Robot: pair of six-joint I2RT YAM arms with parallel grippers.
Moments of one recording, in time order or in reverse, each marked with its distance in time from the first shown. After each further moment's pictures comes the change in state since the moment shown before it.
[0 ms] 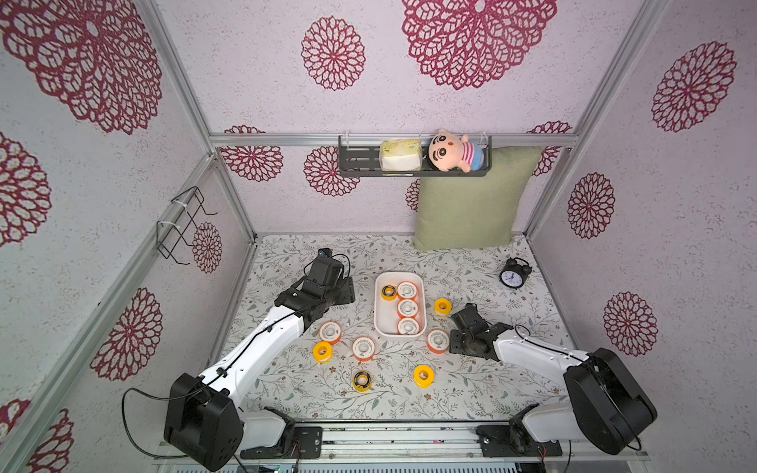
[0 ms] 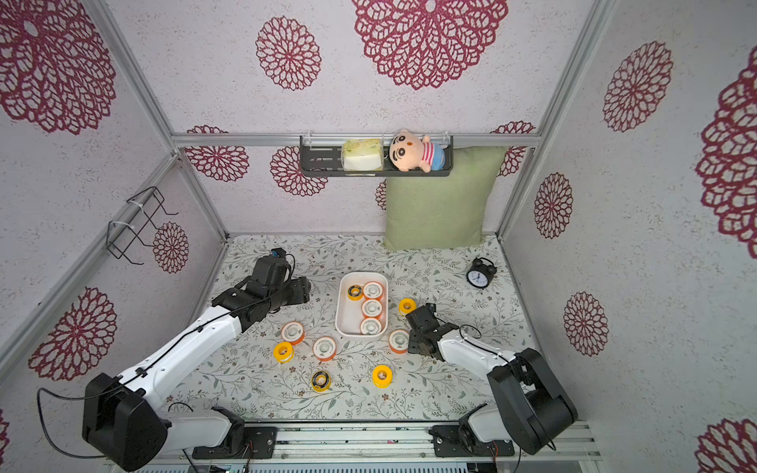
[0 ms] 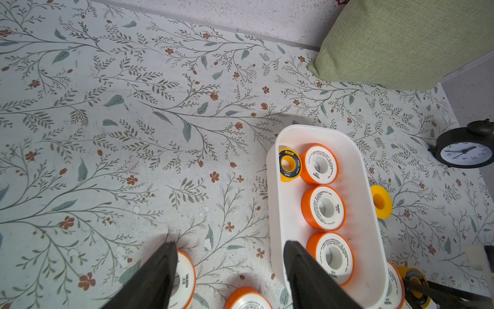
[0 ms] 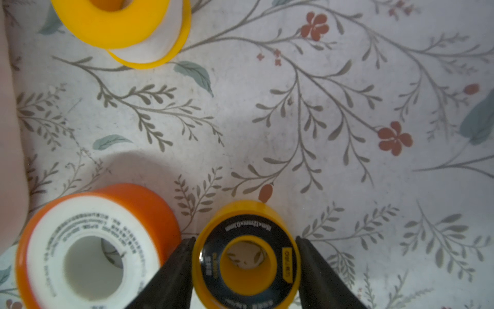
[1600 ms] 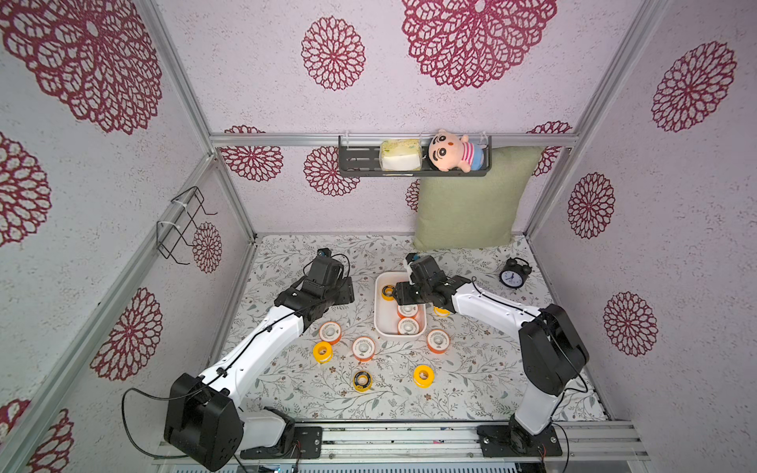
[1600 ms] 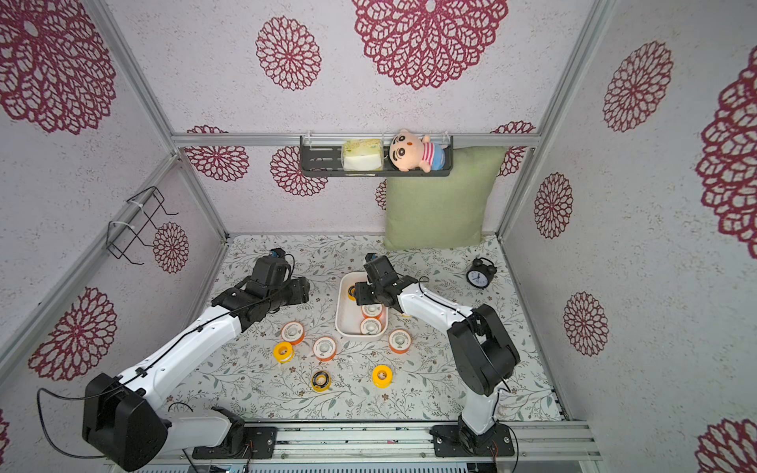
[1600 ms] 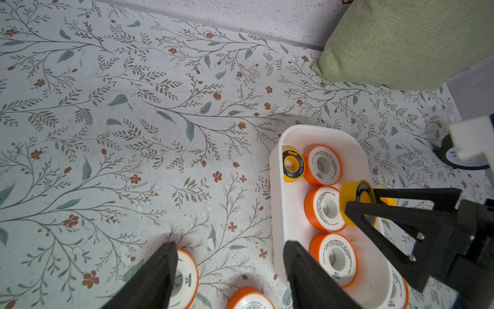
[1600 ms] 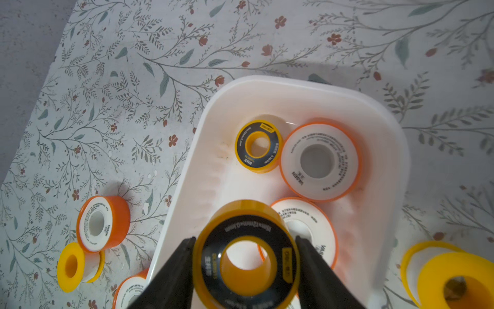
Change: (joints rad) left arm 0.003 0.000 0.000 -0.007 -0.008 0.000; right arm 0.121 0.422 0.684 0.086 -0.284 -0.193
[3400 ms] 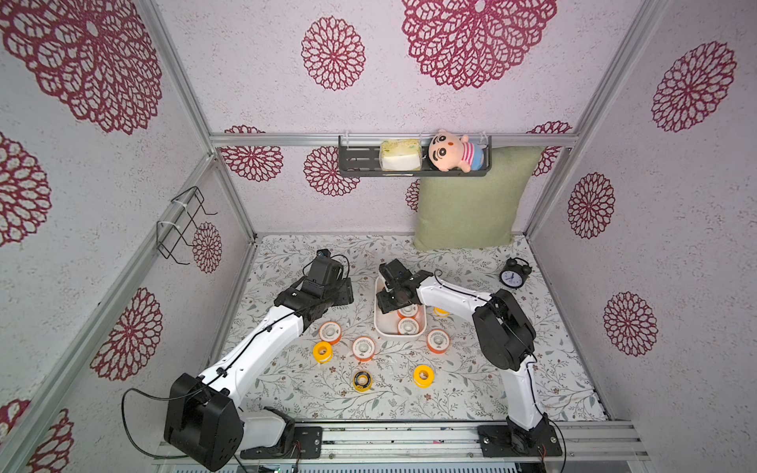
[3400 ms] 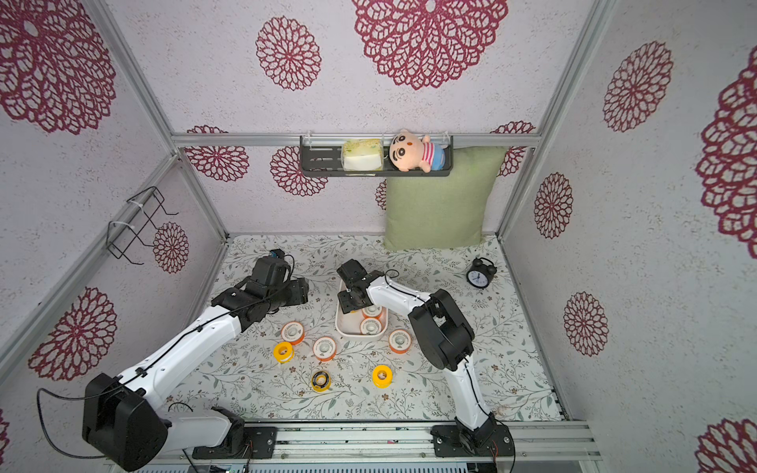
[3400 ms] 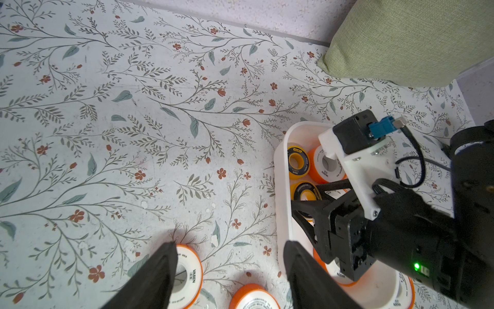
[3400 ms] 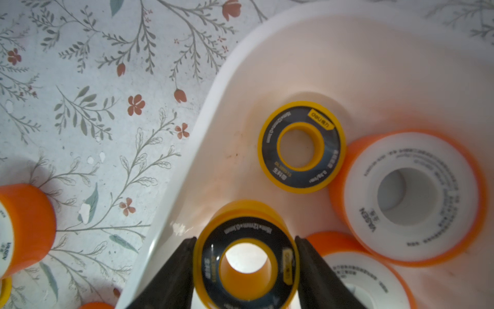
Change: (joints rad) left arm 0.003 0.000 0.000 -0.016 -0.007 0.001; right arm 0.088 0.299 0.302 -0.235 0.090 -0.115
